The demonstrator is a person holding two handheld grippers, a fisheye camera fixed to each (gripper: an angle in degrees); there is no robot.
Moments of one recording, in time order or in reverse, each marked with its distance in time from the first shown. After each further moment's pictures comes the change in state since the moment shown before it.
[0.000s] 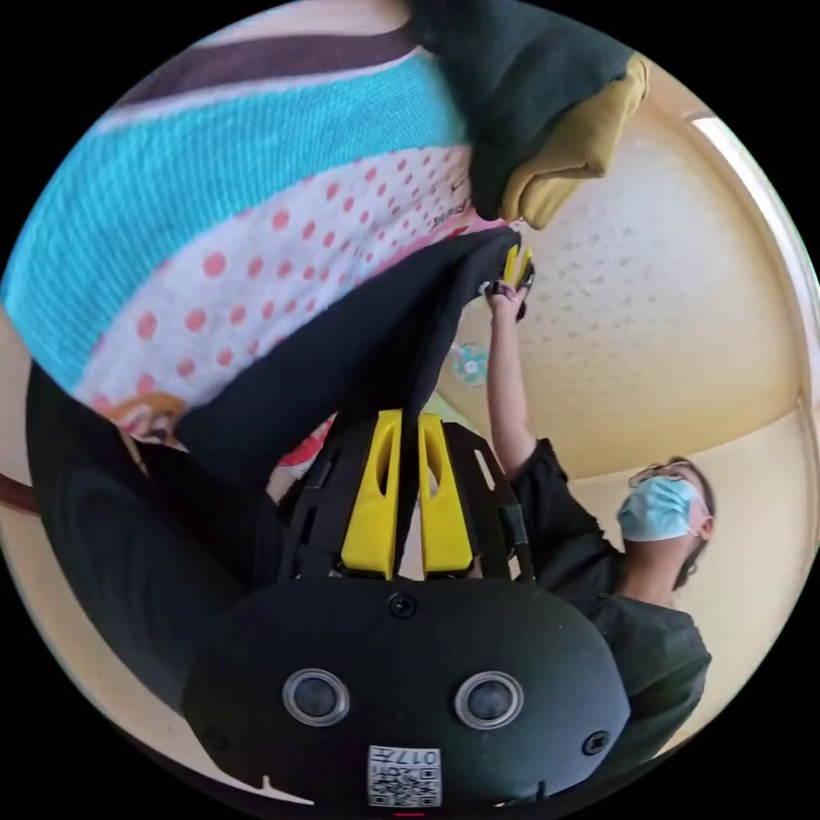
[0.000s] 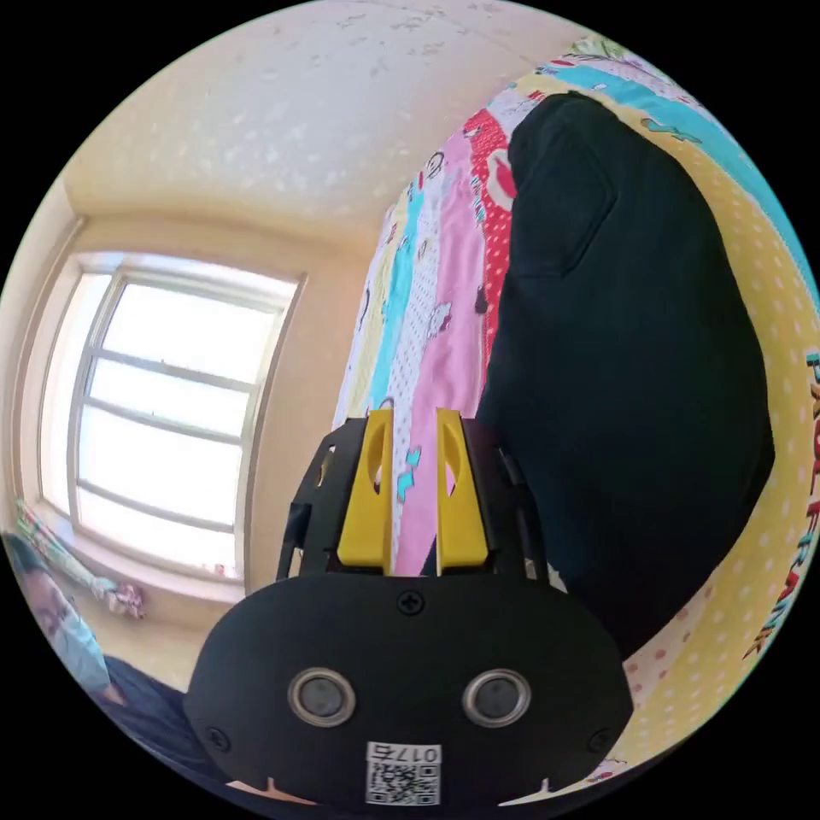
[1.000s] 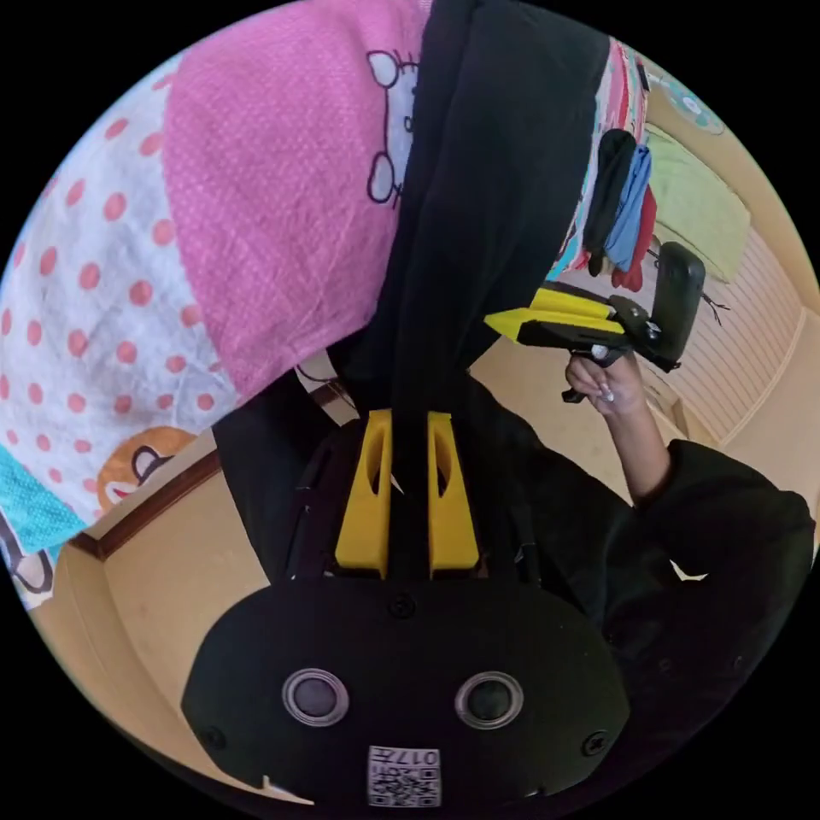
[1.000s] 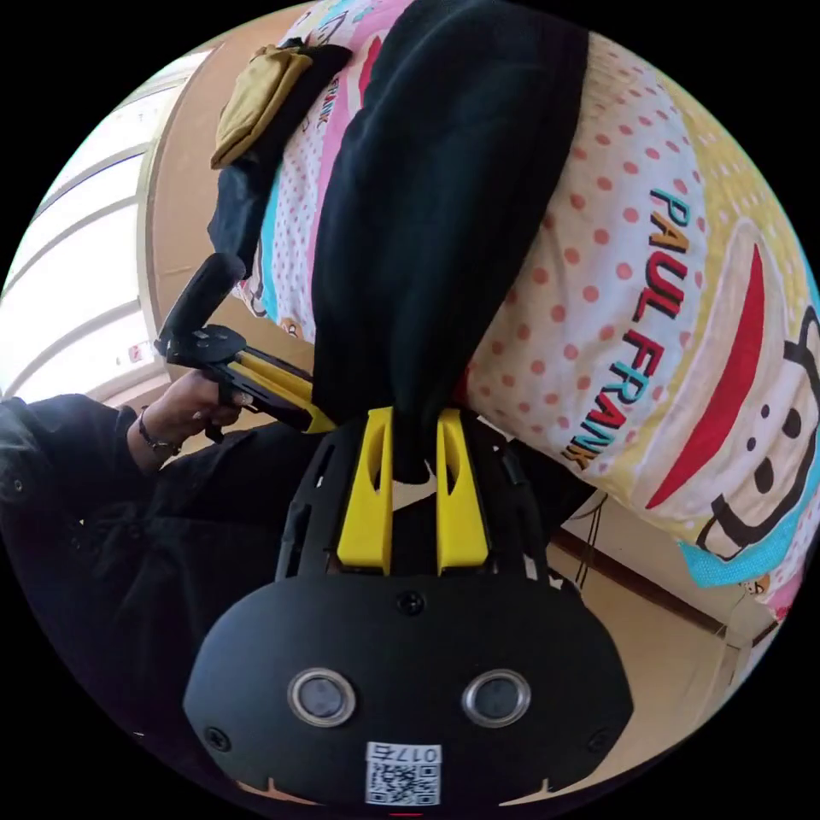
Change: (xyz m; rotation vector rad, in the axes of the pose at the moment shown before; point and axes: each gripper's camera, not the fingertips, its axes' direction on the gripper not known) left arm -0.014 0.100 0.234 -0.793 -0.915 0.223; right arm -0.044 0.488 -0.027 -0.607 0.201 0.210
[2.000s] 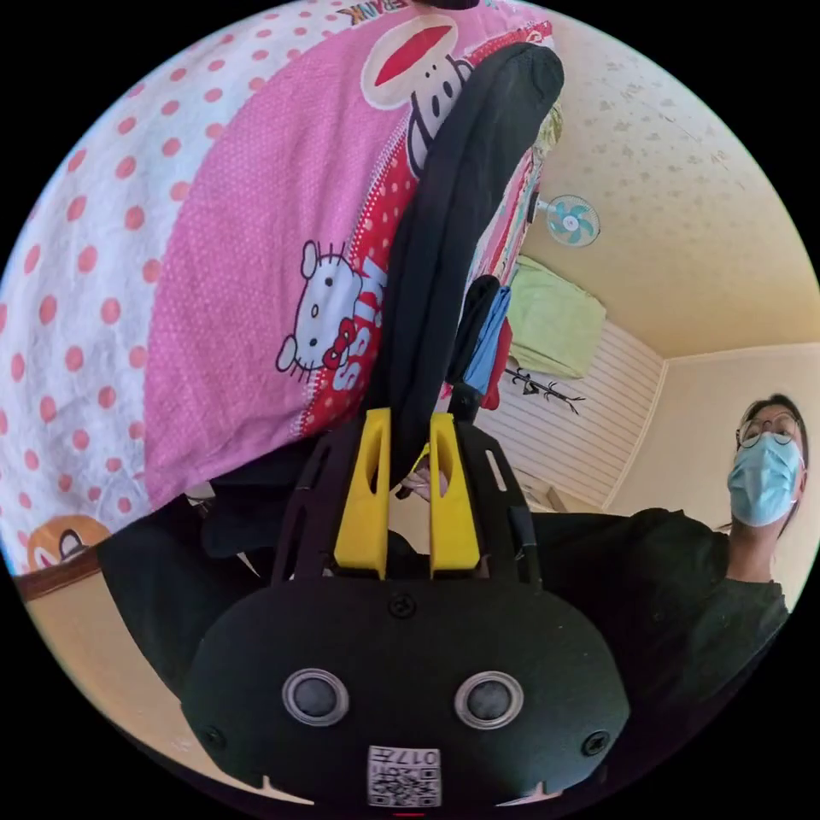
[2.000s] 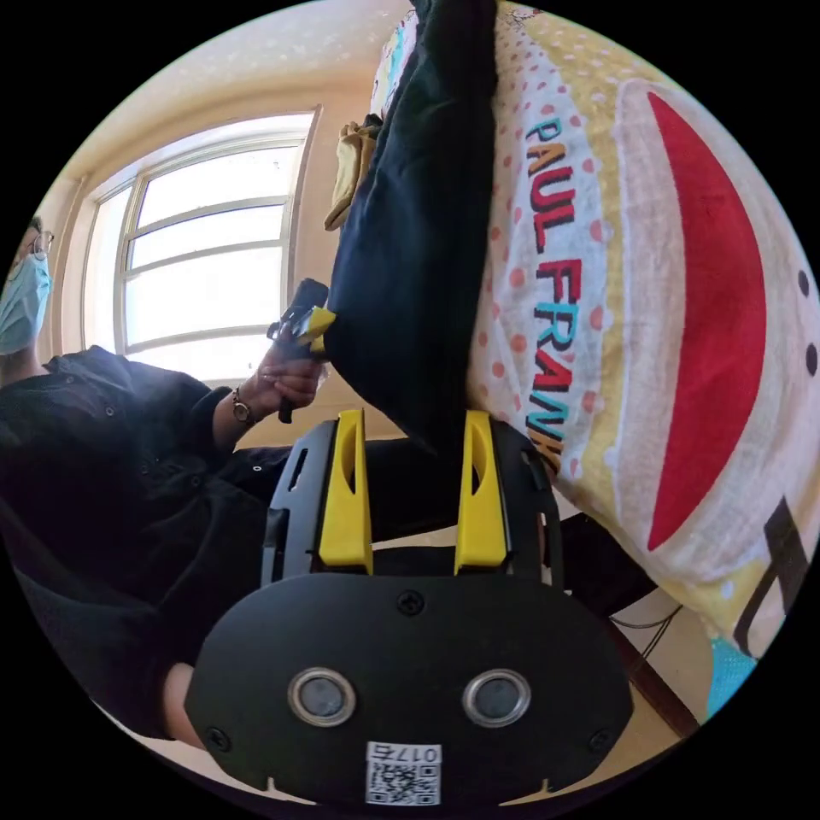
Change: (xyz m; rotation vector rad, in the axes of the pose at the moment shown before) left arm 0.009 0.004 -0.040 0.493 0.462 -0.013; right arm 0.097 0.073 -0.020 0.146 -0.338 -0.206
